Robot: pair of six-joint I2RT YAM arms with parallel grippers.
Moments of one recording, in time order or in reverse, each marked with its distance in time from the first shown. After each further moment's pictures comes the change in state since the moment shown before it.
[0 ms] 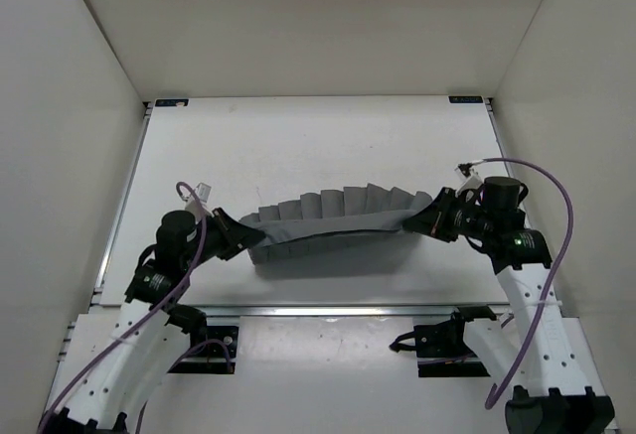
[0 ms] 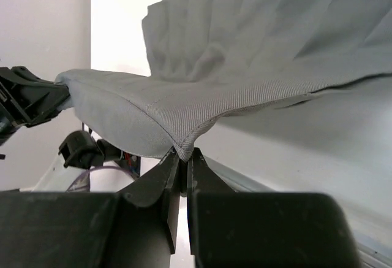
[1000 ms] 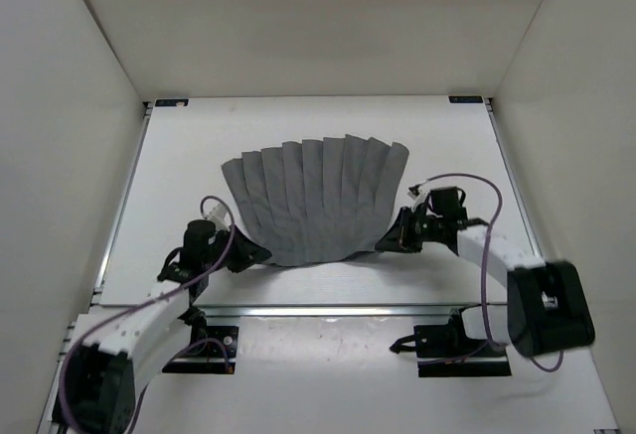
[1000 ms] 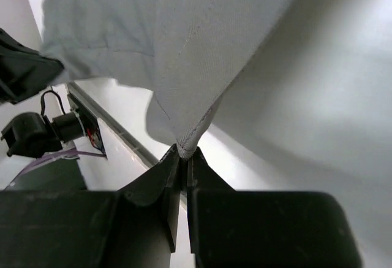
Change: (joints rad) left arm 0.052 0.398 -0.325 0.475 0.084 0.024; right arm 0.132 0.570 -0.260 0.555 -0.070 -0.009
